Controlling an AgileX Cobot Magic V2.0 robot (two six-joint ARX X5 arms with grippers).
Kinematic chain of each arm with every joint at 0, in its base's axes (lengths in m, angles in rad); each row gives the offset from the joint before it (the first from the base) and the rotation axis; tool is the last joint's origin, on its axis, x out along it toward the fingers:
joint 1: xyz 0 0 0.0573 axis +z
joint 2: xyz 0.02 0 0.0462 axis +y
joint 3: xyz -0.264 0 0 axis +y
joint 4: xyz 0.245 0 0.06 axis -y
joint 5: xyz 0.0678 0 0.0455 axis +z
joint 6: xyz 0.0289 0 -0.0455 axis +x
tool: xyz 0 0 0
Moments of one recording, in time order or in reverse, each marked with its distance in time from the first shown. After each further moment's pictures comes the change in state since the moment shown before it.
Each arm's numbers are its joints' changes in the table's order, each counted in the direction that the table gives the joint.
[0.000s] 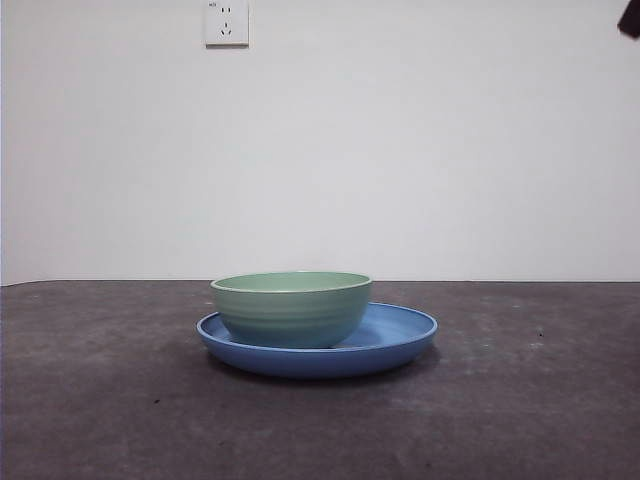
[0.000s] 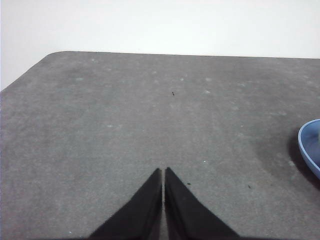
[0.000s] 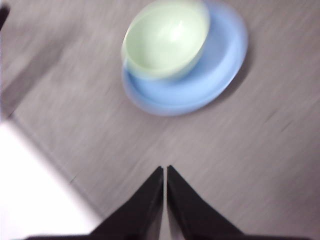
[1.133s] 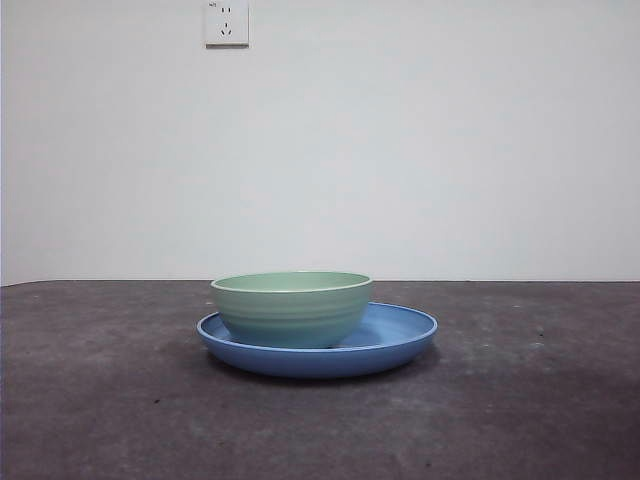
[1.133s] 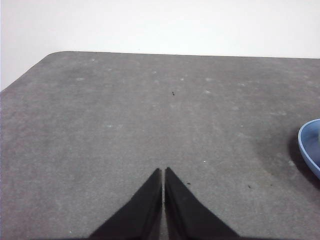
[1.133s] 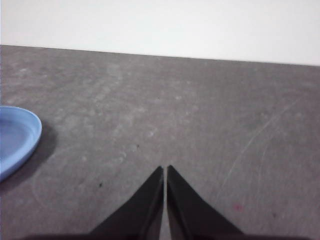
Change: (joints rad) left arm 0.000 0.000 0.000 0.000 0.000 0.000; right arm -0.325 -0.724 0.881 0.743 -0.272 0.008
